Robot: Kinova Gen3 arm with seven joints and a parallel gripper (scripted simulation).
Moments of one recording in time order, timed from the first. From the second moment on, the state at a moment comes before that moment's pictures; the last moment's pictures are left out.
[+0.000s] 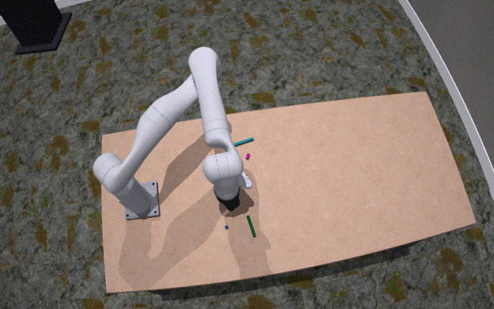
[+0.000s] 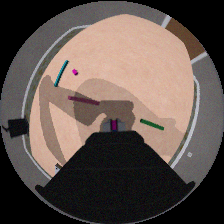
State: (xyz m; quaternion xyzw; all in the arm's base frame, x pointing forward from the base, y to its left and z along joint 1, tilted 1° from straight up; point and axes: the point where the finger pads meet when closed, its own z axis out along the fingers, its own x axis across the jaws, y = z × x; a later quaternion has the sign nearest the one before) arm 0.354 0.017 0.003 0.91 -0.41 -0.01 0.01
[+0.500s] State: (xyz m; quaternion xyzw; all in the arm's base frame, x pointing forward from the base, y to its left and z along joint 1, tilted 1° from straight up) arm 0.354 0.018 -0.003 0.91 -0.41 -0.01 0.00
